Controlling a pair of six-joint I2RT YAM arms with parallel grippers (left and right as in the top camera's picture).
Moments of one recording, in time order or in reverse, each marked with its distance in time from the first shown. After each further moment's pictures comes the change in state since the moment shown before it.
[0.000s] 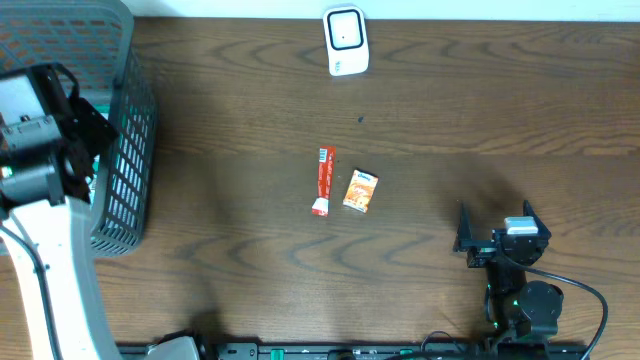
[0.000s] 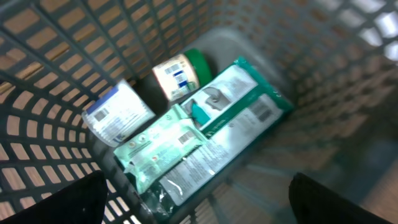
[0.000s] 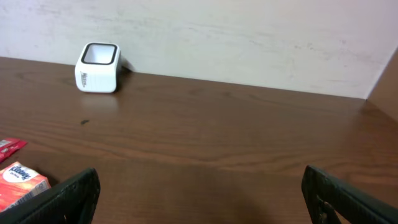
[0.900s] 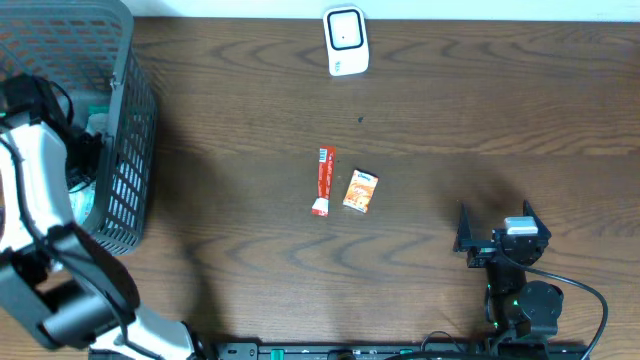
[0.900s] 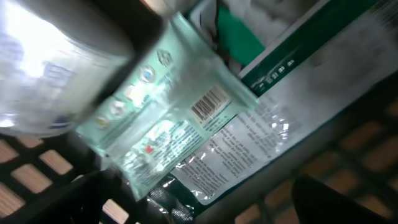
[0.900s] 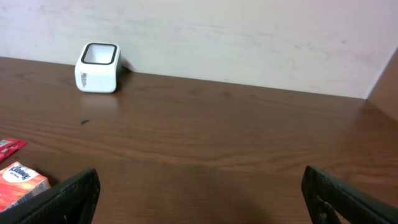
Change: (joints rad) left arm 0.178 0.476 0.002 -0.058 0.174 0.172; right arm 0.000 0.000 0.000 0.000 0.000 0.000
